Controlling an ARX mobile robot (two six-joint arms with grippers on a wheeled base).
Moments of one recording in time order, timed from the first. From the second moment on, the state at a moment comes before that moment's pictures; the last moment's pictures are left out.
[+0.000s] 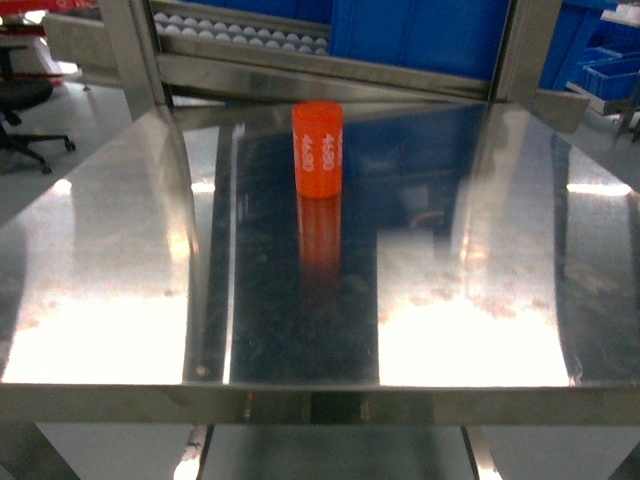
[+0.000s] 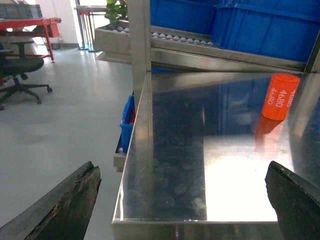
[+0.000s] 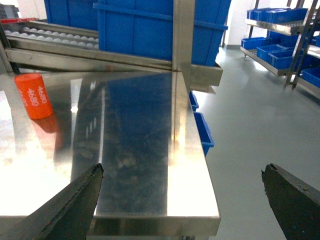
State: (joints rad) left arm 0.00 0.01 0.01 0.00 0.00 0.00; right arm 0.00 0.00 0.01 -0.01 0.00 0.00
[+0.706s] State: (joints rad) left arm 0.00 0.01 0.01 0.00 0.00 0.00; right arm 0.00 0.00 0.01 -0.01 0.00 0.00
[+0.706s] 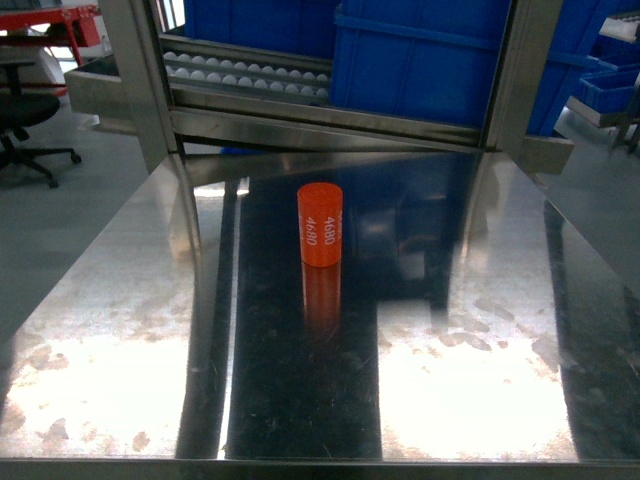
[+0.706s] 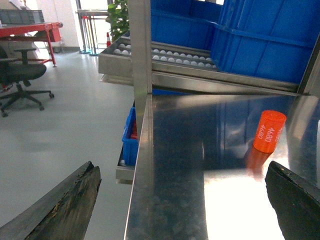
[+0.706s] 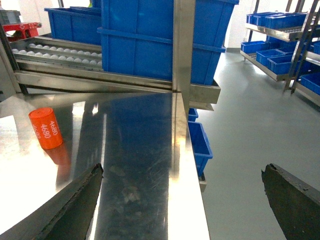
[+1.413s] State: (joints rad) left arm 0.00 0.01 0.01 0.00 0.00 0.00; right arm 0.00 0.00 0.01 -0.01 0.00 0.00
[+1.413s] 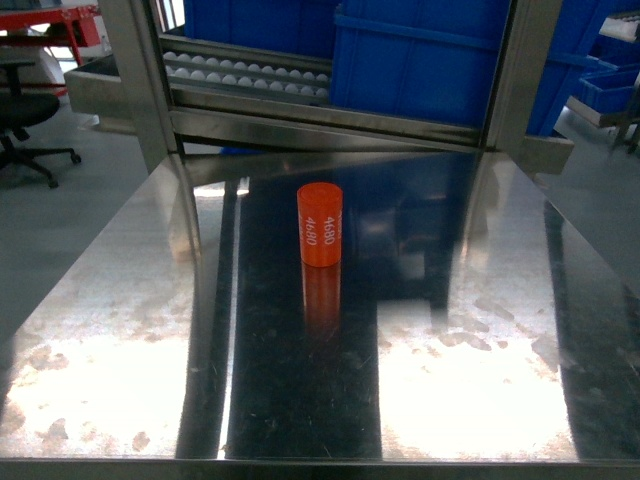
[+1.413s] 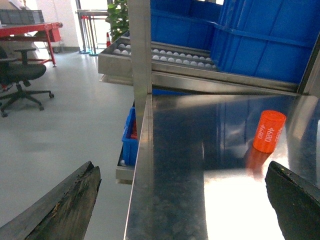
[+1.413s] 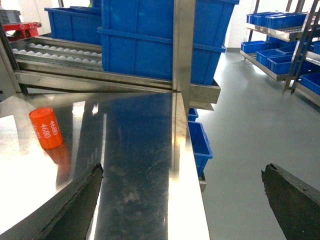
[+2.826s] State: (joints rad) left arm -0.38 1.77 0.82 0.84 -0.19 0.07; right arm 0.00 0.00 0.01 -0.01 0.00 0.00
